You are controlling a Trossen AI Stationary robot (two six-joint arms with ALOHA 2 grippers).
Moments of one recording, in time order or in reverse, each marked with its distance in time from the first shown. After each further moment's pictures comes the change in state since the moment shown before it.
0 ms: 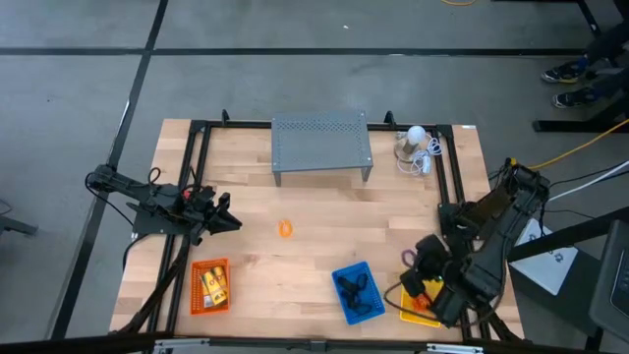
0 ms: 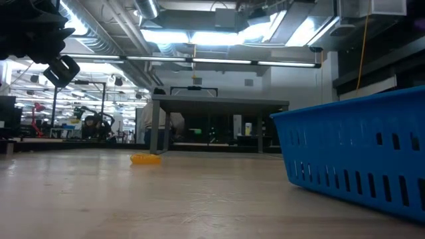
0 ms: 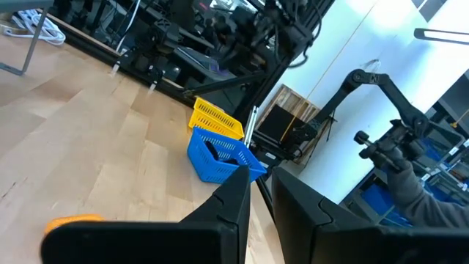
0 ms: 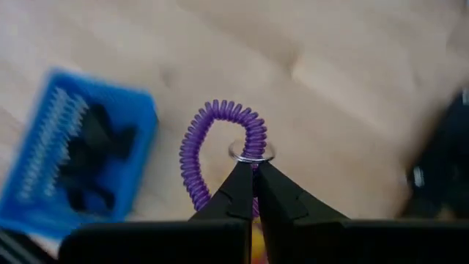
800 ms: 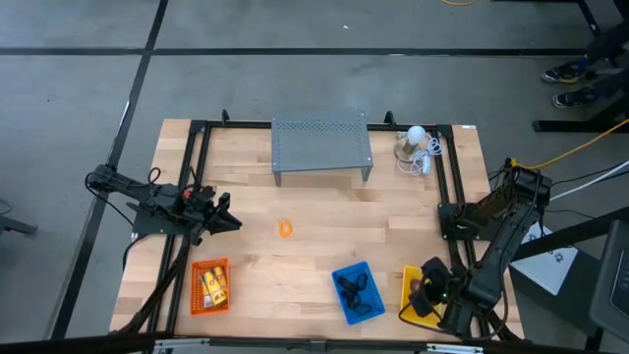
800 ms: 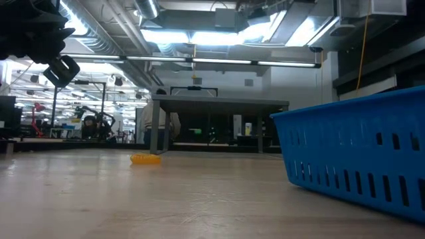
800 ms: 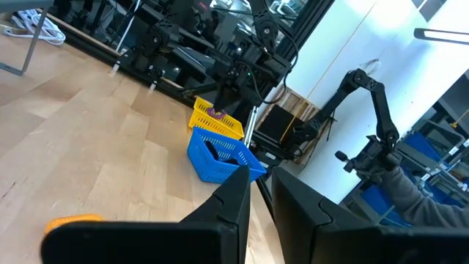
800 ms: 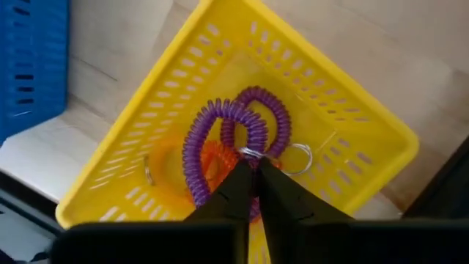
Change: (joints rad) left arm 0.000 0.000 0.000 0.000 0.000 0.000; right arm 0.163 0.001 -0.362 0.527 -0.242 0.223
